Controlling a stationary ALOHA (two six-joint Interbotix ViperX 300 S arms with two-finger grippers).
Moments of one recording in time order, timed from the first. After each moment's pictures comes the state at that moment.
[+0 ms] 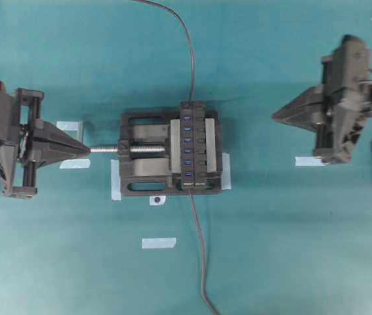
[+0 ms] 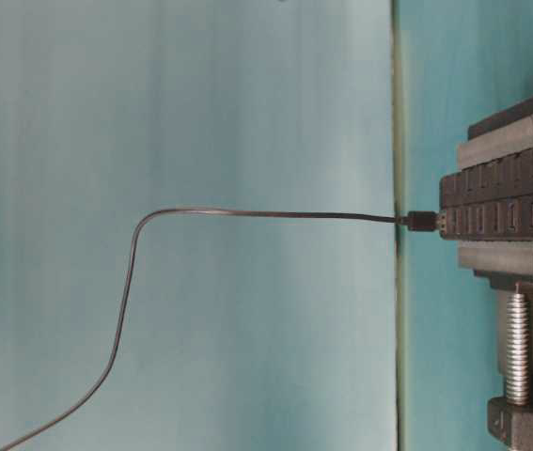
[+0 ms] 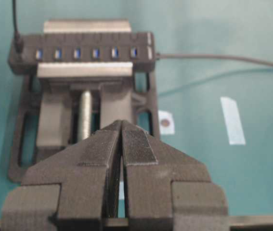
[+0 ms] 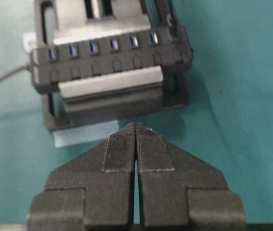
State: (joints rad) left arm -0.01 -0.68 1.10 0.01 0.02 -0.01; right arm -0.14 -0.58 0.95 -0.02 0.29 0.06
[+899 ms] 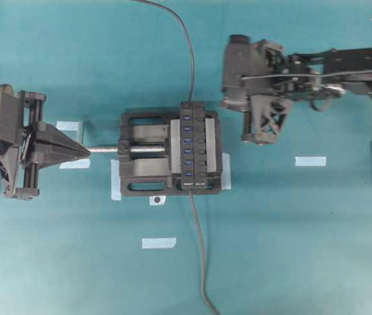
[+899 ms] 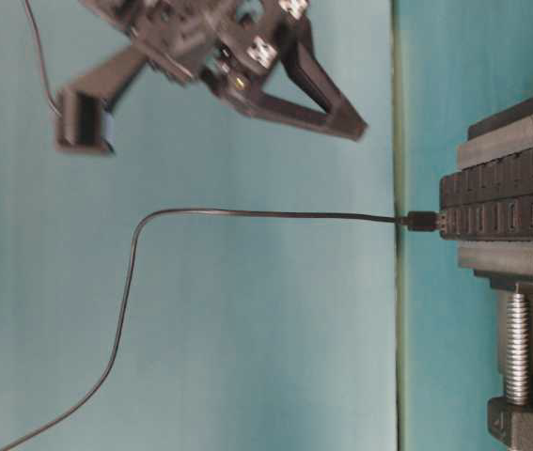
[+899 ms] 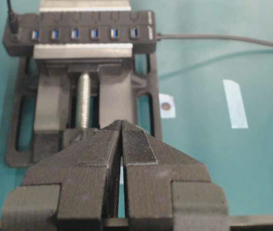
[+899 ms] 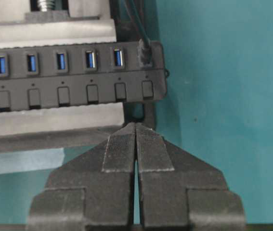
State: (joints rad) left arm -0.02 -0.67 1.10 0.01 0.07 -0.01; right arm -0.21 -0.11 0.59 -0.02 0.44 -0.13
